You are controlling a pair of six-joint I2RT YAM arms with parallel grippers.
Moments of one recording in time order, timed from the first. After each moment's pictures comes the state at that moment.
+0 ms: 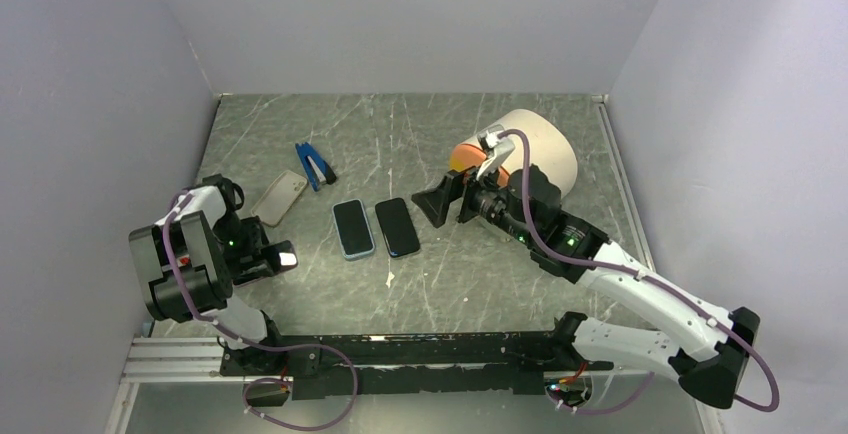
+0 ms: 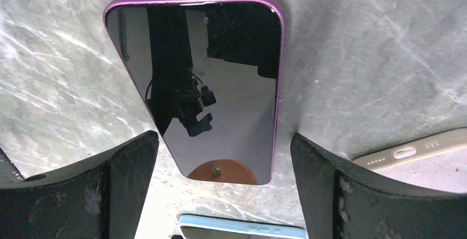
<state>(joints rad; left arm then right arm) 0.35 1.57 0.87 -0.93 -0.06 -1.56 0.88 0.98 0.96 -0.13 0.07 0.44</state>
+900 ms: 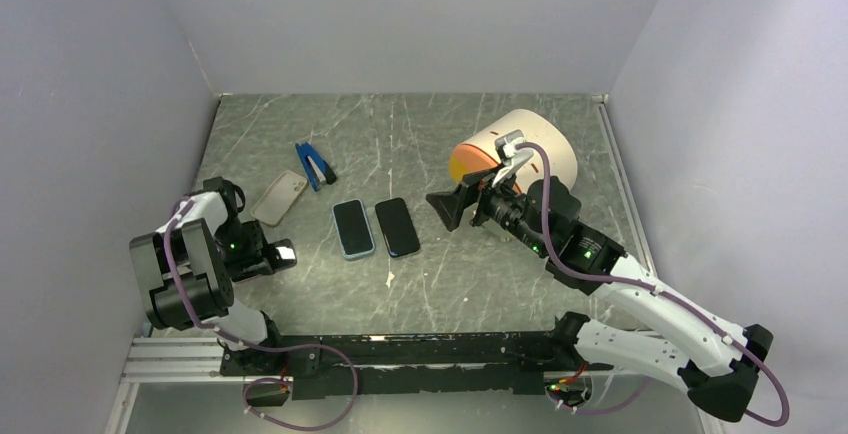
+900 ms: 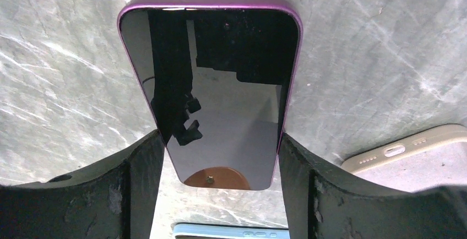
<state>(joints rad) 0.35 1.52 0.82 -0.87 -0.08 -1.58 0.88 0.86 0.91 -0.12 0.12 0.34</state>
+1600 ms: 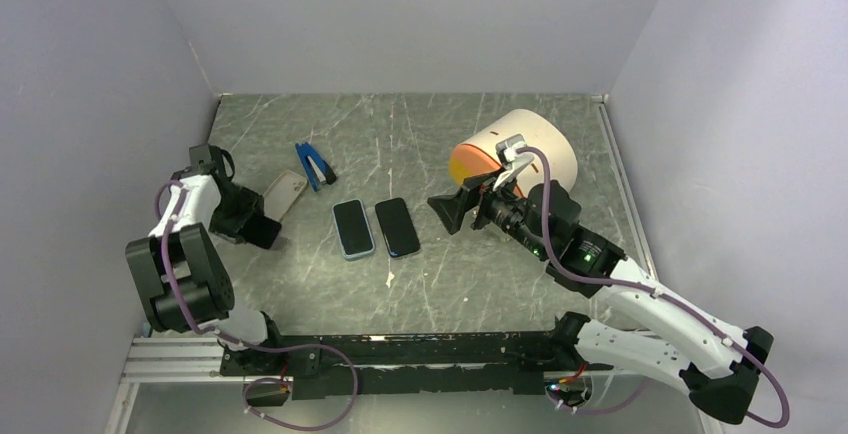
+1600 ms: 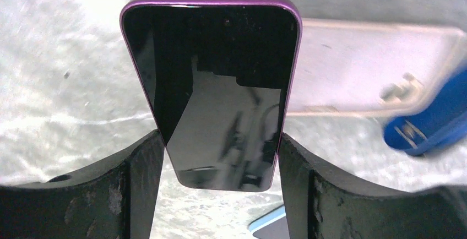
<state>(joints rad) 0.33 1.53 1.01 -0.81 -0.11 -0.91 0.88 0.85 0.87 -0.11 0.12 0.34</state>
